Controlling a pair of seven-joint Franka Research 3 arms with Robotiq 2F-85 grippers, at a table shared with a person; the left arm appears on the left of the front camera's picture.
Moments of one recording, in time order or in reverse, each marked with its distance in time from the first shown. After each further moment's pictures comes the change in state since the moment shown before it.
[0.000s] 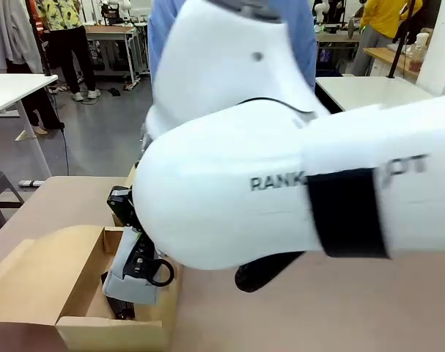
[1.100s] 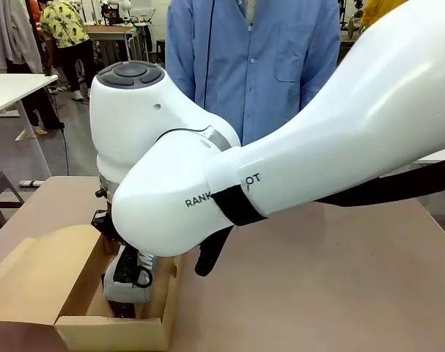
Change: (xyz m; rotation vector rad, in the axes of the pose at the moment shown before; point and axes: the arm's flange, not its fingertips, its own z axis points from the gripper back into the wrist) left arm 0.000 0.000 0.000 0.000 0.000 0.000; right arm 0.032 0.040 -0.106 -0.174 0.018 0.015
